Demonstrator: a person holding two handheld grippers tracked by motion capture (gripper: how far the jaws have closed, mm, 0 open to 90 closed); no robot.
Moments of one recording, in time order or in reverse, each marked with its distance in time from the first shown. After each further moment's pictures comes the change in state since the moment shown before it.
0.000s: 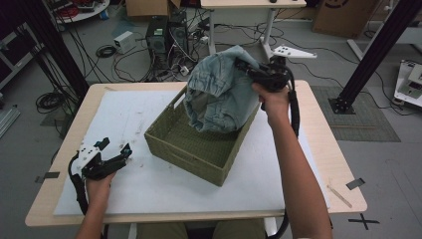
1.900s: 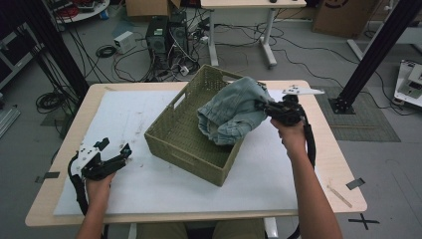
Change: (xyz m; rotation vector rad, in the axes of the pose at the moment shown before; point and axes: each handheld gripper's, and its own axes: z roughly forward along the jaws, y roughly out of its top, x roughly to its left) left arm 0.000 0.000 -0.001 -0.004 0.002 -0.011; right arm -0.027 -0.089 -0.052 0.234 -0.127 0.076
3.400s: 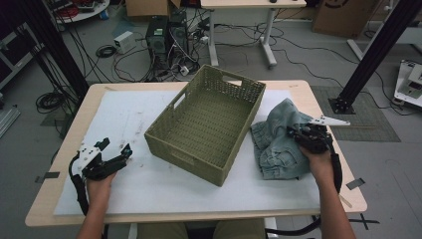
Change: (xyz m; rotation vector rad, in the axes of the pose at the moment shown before) left arm -0.002 0.000 0.000 0.006 0.004 0.017; right arm -0.043 -0.085 -0.060 0.174 -0.283 0.011
